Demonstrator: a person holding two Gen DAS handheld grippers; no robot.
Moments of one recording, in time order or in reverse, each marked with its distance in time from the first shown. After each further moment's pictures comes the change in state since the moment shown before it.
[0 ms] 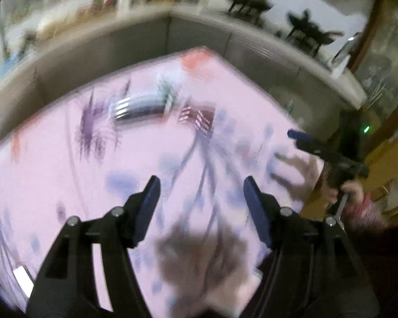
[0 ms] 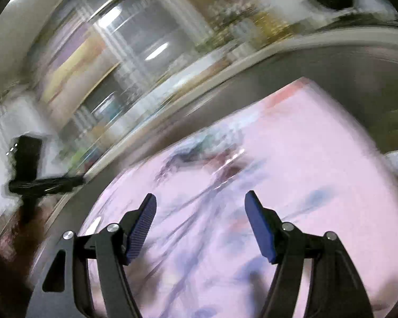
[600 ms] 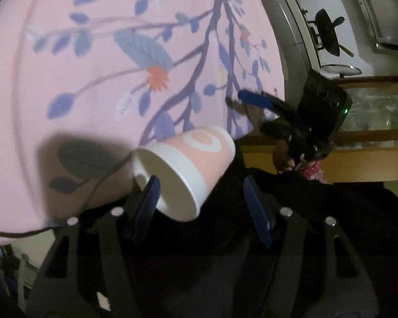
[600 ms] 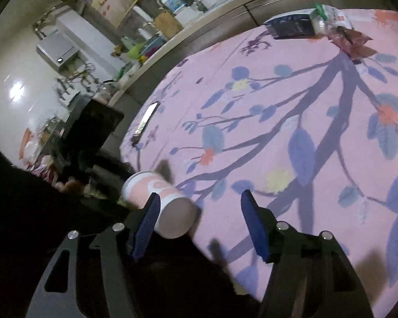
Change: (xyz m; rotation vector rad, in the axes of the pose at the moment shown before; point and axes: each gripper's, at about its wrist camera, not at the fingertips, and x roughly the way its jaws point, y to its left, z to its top) left arm 0.069 0.018 -0.160 -0.500 0.349 -0.476; right arm 0.077 0.057 -0.067 -0.116 0.504 0.242
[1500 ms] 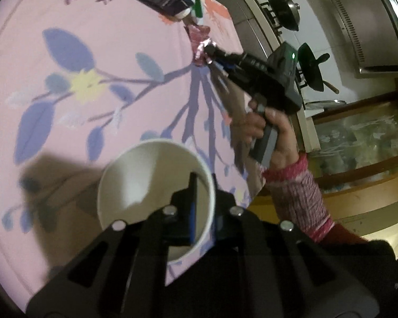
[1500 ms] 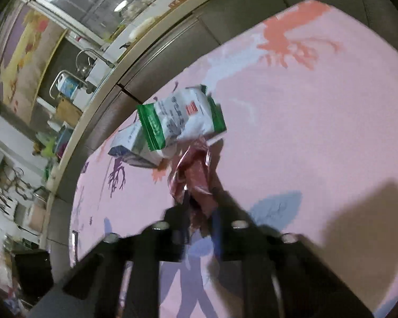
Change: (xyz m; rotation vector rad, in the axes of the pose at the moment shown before) left arm -0.002 -0.016 0.114 0.076 -0.213 -0.085; right arm -0.014 -0.177 0.140 0.411 -0.278 -0.300
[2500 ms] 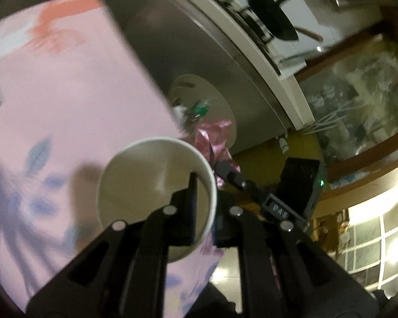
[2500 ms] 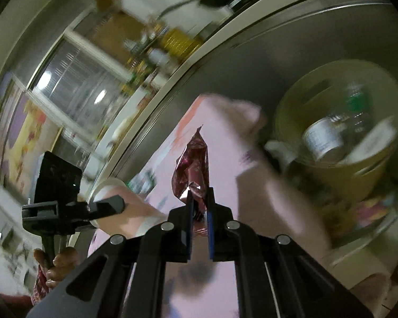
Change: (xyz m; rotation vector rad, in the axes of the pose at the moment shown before) left arm 0.214 -0.207 0.132 0.378 0.179 -0.011; right arm -0.227 -0.110 -0.105 0.247 -0.500 -0.053
